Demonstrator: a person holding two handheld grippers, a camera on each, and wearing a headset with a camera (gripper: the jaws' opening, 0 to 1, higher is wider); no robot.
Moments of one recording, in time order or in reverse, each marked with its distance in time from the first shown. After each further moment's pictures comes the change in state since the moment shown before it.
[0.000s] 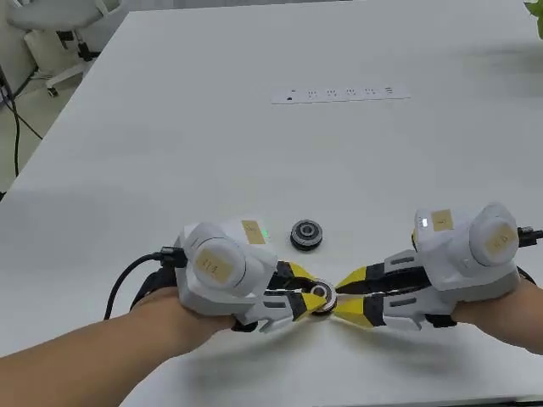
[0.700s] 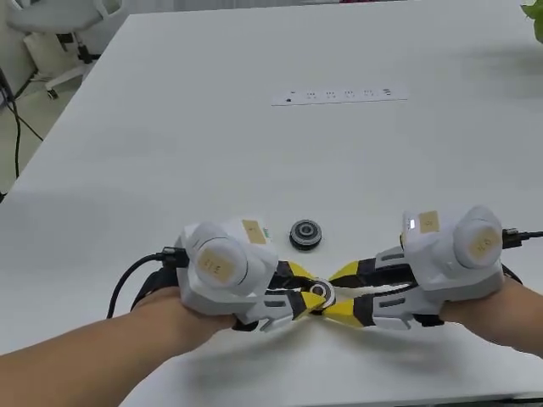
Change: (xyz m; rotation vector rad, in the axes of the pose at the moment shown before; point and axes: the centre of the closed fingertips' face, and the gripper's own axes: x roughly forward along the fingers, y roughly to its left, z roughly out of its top) left arm 0.000 0.001 0.001 0.002 0.005 0.015; right arm 0.006 -0.002 0.003 -0.032 0.000 -0.015
